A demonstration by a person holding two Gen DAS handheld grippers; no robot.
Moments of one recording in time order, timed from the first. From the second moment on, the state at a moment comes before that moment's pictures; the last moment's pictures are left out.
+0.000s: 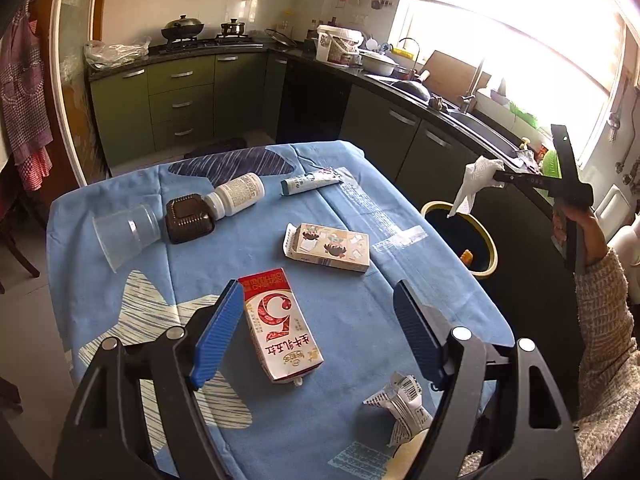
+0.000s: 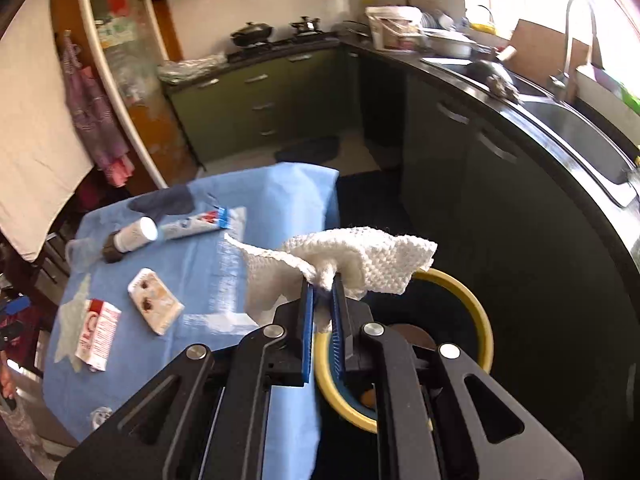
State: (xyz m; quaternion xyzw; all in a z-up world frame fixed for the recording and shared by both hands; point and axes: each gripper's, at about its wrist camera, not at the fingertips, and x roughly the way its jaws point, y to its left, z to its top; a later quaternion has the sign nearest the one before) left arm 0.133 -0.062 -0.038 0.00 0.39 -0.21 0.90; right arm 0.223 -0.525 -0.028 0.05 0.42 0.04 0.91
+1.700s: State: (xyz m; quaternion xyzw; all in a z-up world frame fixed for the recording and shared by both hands) left arm 0.196 -0.100 -0.156 0.05 0.58 -0.08 0.81; right arm 0.189 -0.577 -0.134 0.11 0.48 0.03 0.87
